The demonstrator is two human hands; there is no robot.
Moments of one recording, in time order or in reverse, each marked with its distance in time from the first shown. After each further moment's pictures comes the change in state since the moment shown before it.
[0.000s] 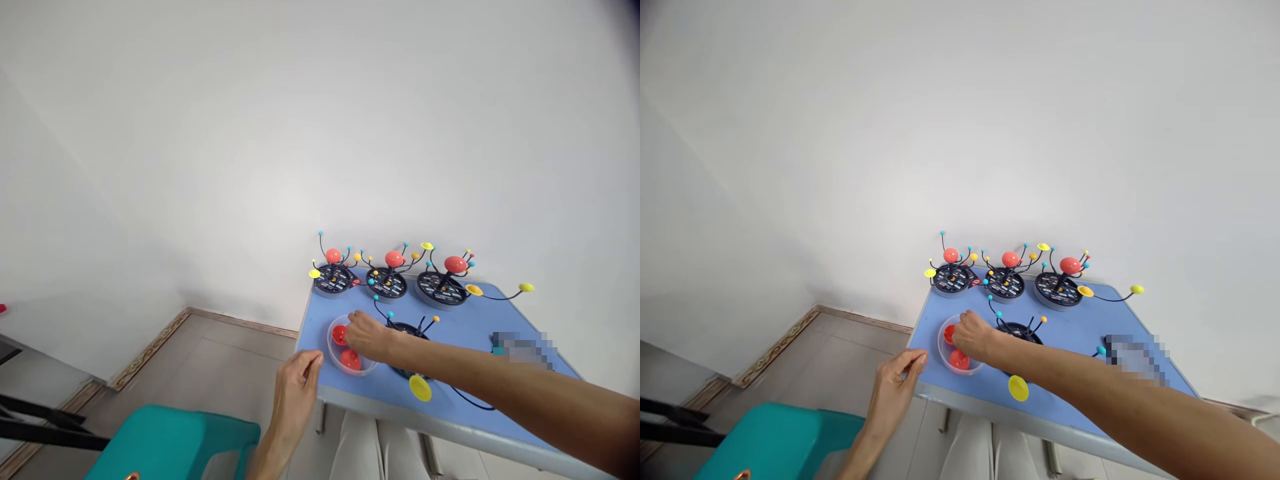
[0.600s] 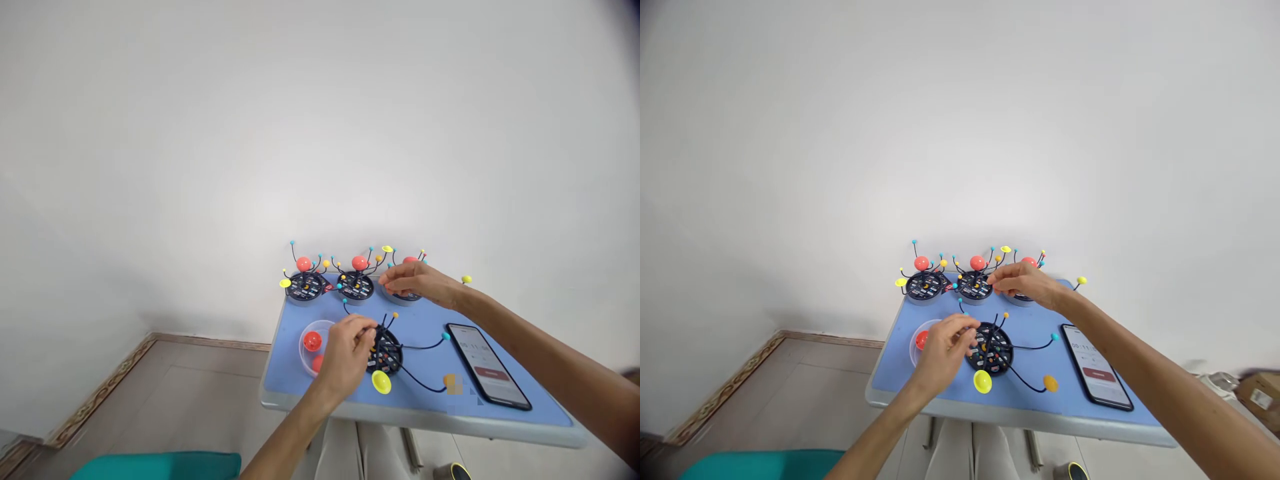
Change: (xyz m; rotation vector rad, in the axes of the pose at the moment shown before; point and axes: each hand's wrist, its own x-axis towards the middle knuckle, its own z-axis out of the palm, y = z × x) left_hand 0.047 0.107 0.080 -0.328 -0.381 0.185; right_hand -0.134 0.132 -0.027 1.422 0.427 0.507
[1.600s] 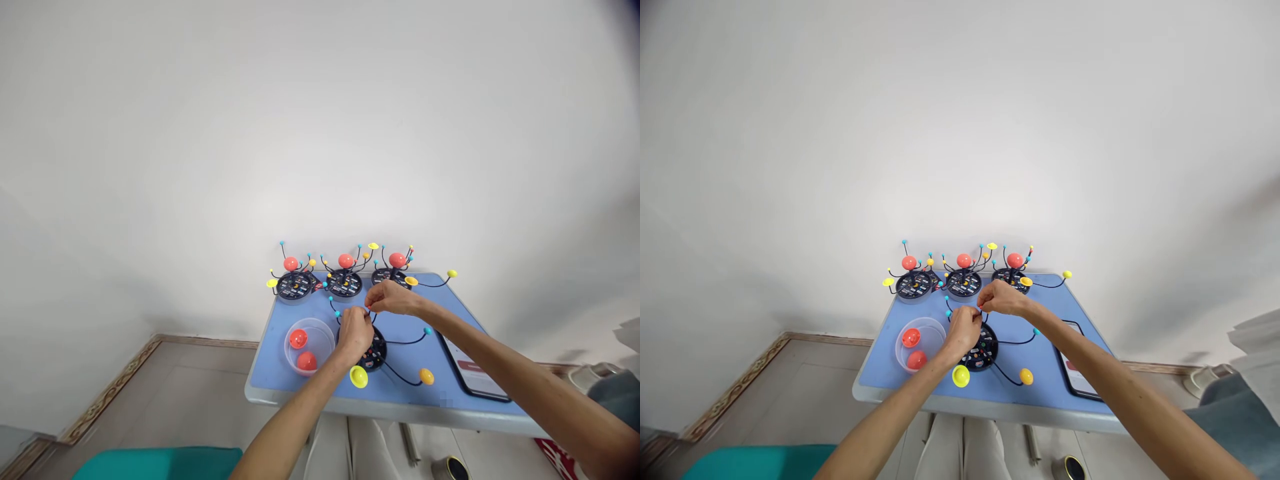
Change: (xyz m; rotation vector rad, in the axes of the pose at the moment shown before) left_hand 0.064 -0.040 0.075 0.543 -0.028 -0.234; right_hand 0.021 0.068 0.011 -0.274 -0.074 -0.022
